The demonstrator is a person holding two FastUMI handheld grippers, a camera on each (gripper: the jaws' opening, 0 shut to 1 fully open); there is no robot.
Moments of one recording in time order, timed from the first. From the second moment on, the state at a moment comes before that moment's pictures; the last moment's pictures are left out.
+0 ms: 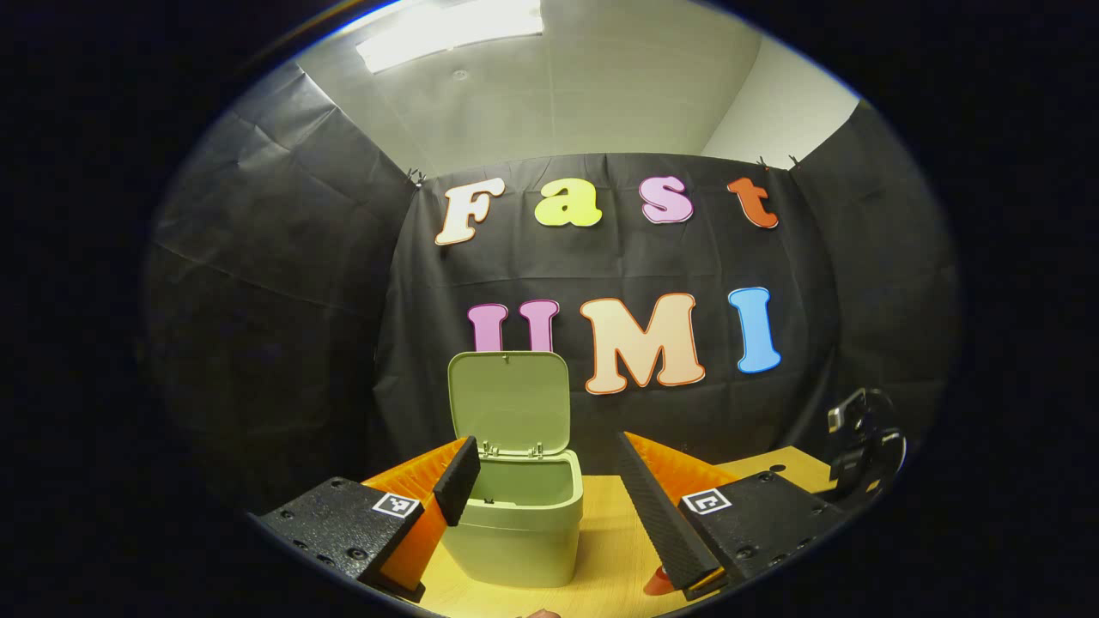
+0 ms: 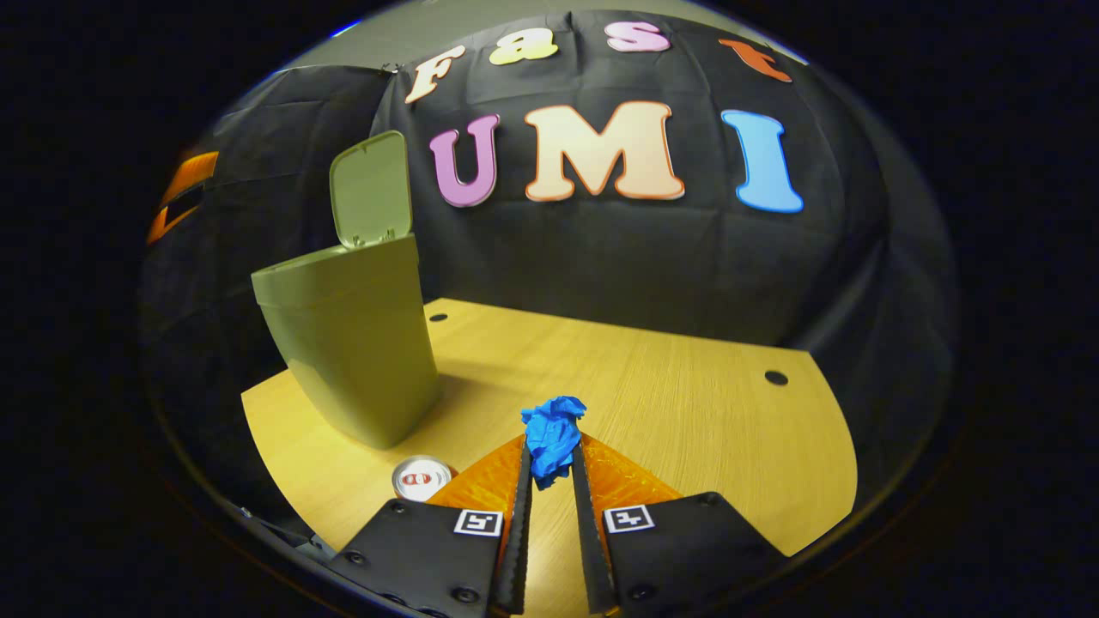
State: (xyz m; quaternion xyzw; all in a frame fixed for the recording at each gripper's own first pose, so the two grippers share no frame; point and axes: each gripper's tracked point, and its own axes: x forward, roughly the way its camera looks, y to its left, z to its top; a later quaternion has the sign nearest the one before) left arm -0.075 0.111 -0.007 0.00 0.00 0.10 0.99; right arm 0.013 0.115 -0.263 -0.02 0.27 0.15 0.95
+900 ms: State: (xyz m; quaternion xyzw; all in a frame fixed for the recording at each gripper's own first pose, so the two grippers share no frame) left arm -0.106 0.180 -0.043 -0.01 0.04 0.15 0.99; right arm 0.077 0.285 -0.127 0.02 0.13 0.26 0.96
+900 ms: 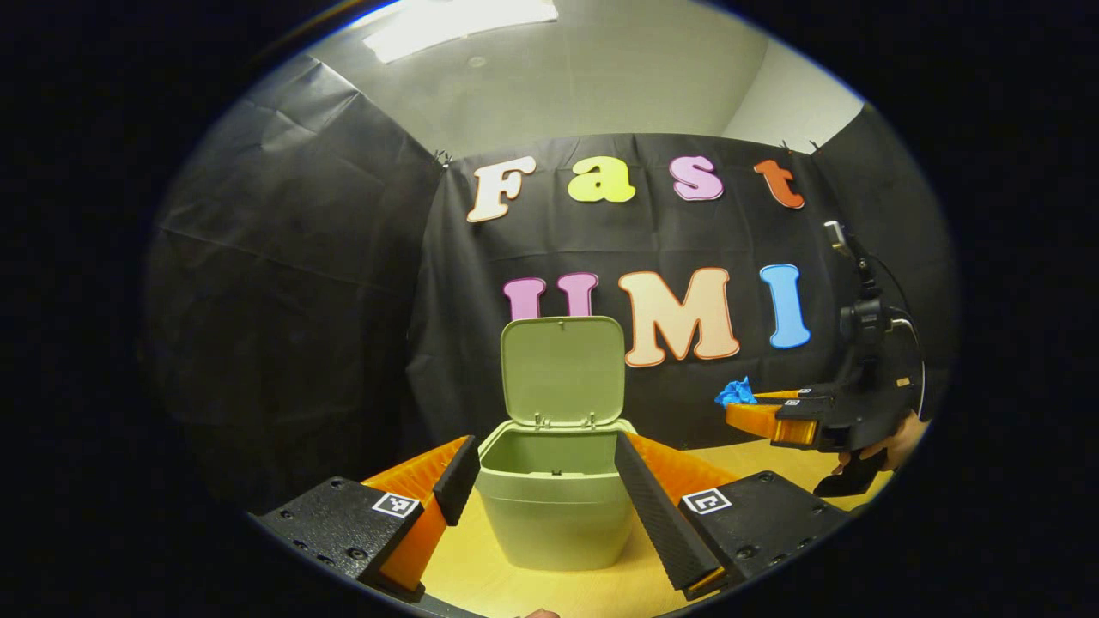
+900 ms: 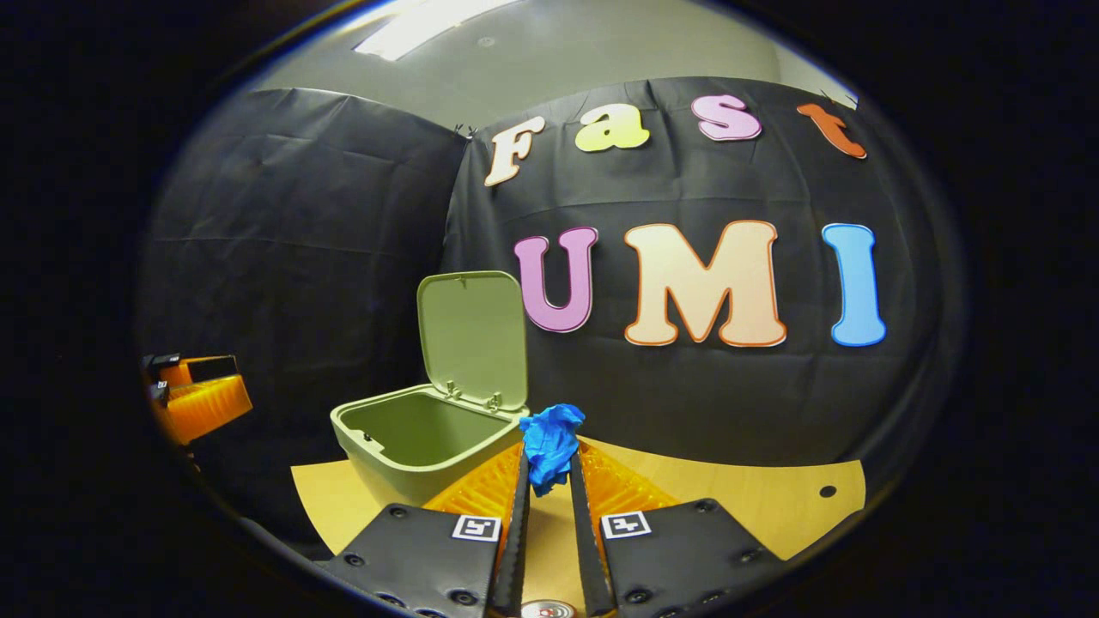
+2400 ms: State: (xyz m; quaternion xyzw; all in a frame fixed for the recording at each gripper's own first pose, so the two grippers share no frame) left arm -0.073 0.155 -0.069 -0.02 0.05 0.10 0.99; right arm 0.078 0.267 -0.079 0.00 0.07 0.23 0.97
